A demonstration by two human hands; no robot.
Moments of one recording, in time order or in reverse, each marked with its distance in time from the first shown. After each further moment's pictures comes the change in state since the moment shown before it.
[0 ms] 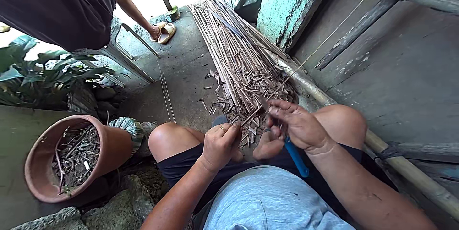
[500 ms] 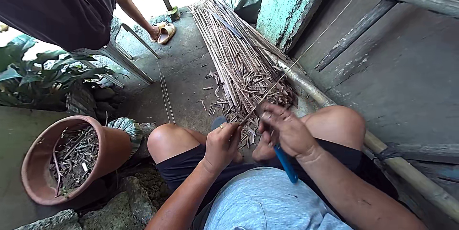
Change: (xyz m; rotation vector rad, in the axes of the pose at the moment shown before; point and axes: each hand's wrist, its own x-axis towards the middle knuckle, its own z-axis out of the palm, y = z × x) left_hand -0.002 0.005 0.003 -0.312 -0.072 -0.273; right_hand -0.001 0.020 0.010 0.002 0.024 0.012
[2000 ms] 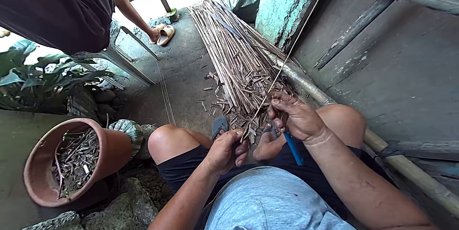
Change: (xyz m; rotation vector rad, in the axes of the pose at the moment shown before) left_hand 0.002 0.018 -0.006 -1.427 -0.438 -0.820; right_hand 0.022 -0.026 -0.026 0.102 -0.018 -0.026
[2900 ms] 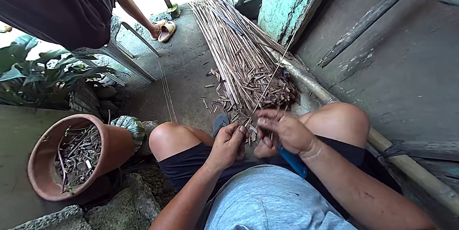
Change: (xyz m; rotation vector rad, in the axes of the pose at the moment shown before) left_hand 0.001 -0.001 0.004 0.538 0.222 0.262; right_hand -0.016 0.031 0.012 -0.177 -0.161 0.147
